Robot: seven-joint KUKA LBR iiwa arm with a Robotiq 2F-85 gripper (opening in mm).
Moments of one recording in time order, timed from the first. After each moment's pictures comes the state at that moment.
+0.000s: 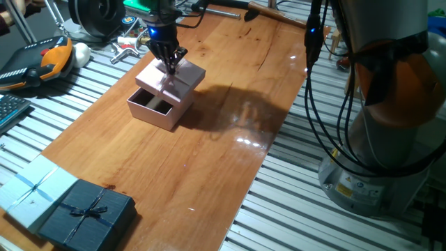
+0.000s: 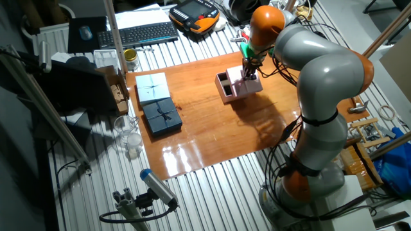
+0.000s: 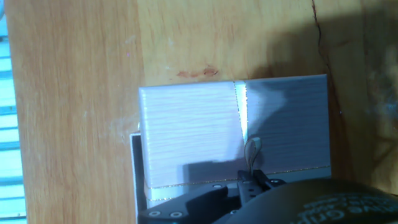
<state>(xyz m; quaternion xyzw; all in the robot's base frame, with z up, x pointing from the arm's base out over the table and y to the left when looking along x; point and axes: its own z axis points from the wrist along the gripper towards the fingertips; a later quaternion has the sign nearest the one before) 0.584 -0.030 0.161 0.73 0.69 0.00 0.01</state>
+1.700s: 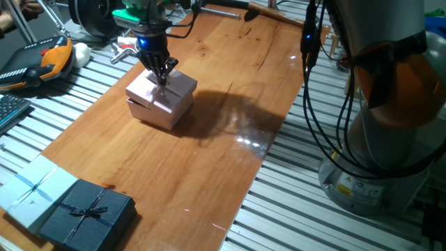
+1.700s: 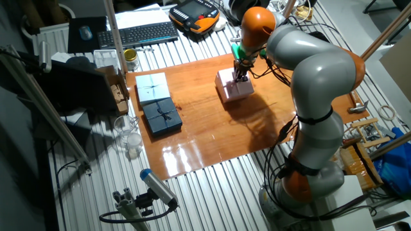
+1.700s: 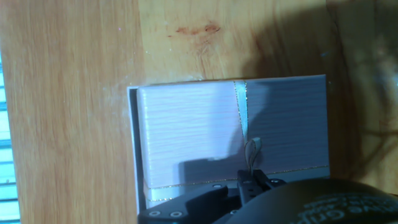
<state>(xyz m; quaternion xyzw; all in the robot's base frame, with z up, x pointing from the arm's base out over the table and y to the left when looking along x) 0.593 0.011 0.144 0.72 0.69 0.01 -0.01</state>
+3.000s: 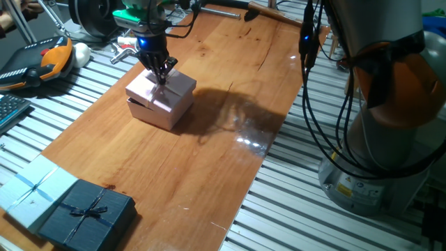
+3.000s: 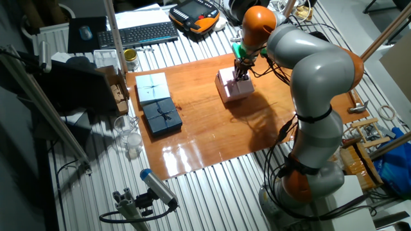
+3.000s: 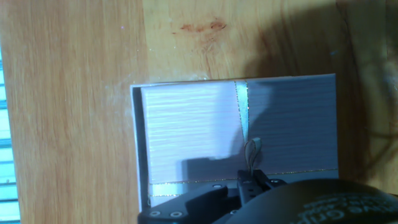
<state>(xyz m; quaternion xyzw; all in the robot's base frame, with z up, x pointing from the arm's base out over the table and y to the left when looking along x) 0.600 0.004 0.143 0.72 0.70 0.01 -0.01</state>
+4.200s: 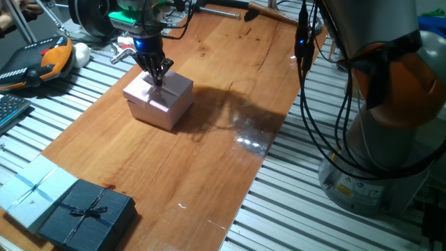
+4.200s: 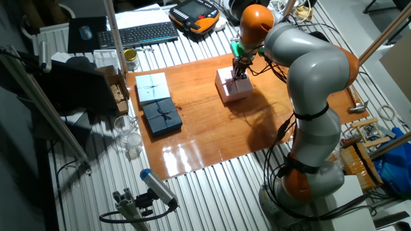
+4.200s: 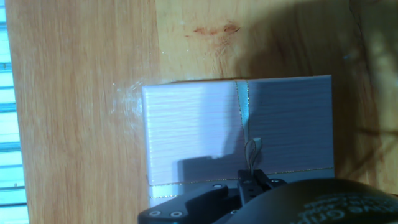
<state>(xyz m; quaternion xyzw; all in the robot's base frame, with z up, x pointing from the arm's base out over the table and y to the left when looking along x) 0.612 0.005 0.134 0.72 0.69 0.01 -0.02</state>
